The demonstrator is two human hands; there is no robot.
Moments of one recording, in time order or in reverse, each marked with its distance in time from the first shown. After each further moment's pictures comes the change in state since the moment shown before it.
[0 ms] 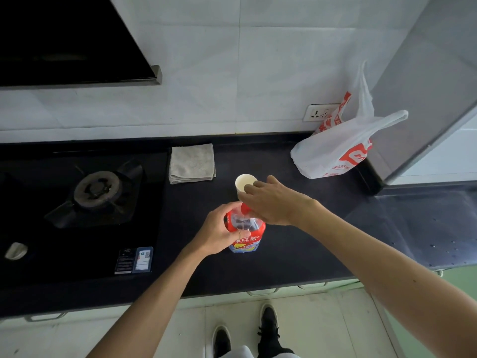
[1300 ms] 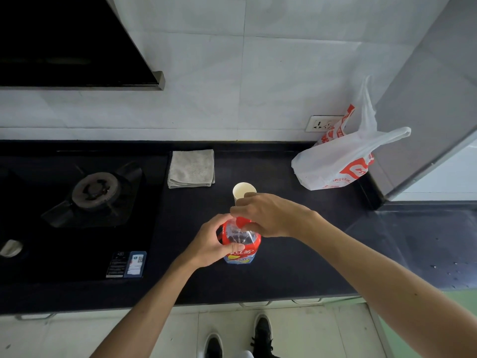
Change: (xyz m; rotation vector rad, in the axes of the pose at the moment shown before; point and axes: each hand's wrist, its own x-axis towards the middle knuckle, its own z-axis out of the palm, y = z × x) left_hand -0.005 -0.006 0.004 -0.094 -0.016 -0.052; right_hand -0.005 0.012 -0.004 0.299 0.055 -0.152
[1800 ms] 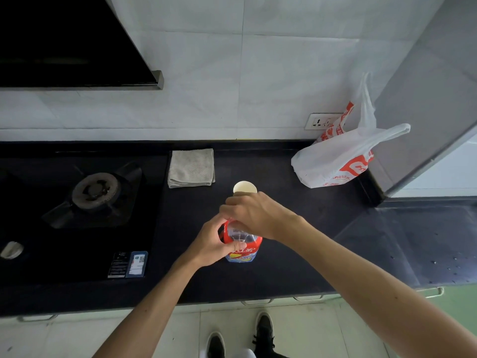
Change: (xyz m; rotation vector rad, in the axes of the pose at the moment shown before) left_hand 0.001 0.002 0.001 0.034 -0.002 0.001; right_hand 0.019 -0.017 0.013 -0.087 0.194 0.014
